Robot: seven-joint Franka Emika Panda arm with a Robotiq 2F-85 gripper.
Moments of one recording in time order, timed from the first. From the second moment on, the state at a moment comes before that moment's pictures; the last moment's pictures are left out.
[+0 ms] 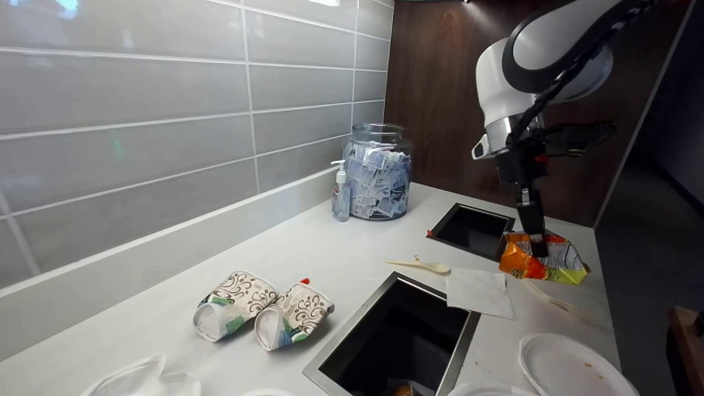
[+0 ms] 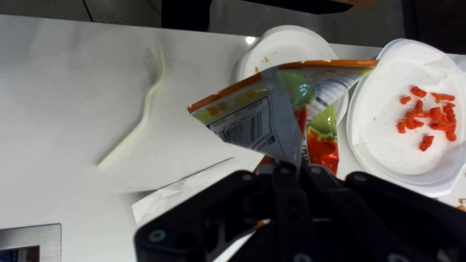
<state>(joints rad) -0.06 0.01 -0.02 -2.34 0.20 1.87 -0.27</state>
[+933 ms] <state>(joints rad) 0.09 0.12 0.14 -2.10 0.19 1.83 -0.32</state>
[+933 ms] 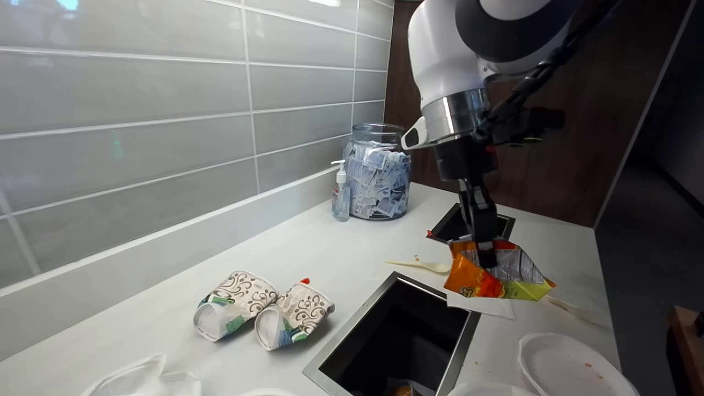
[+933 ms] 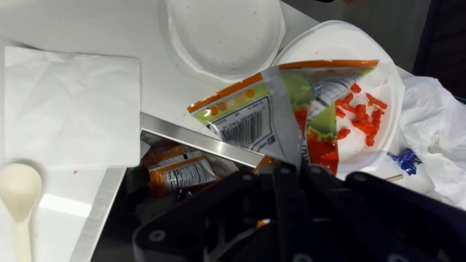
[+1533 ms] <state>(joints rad) 0.12 0.17 0.16 -1.98 0.07 1.87 -0.35</state>
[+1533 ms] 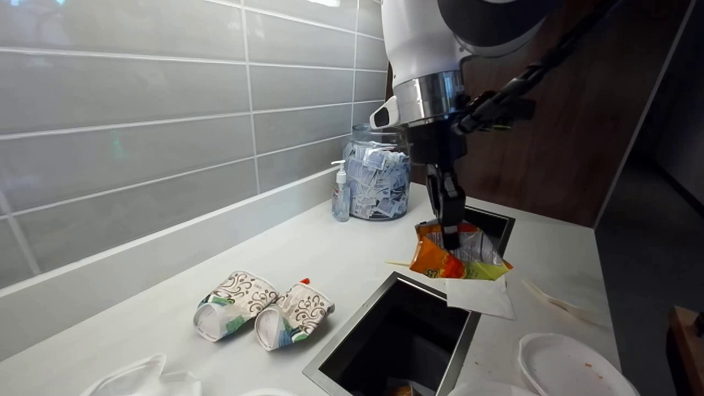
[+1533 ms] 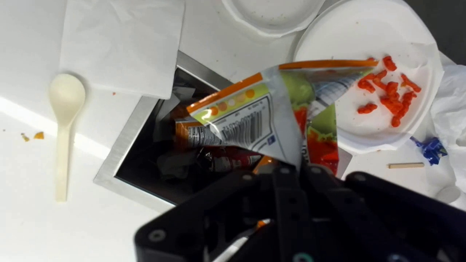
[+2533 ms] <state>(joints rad) 0.12 0.17 0.17 -1.98 0.08 1.98 -0.35</state>
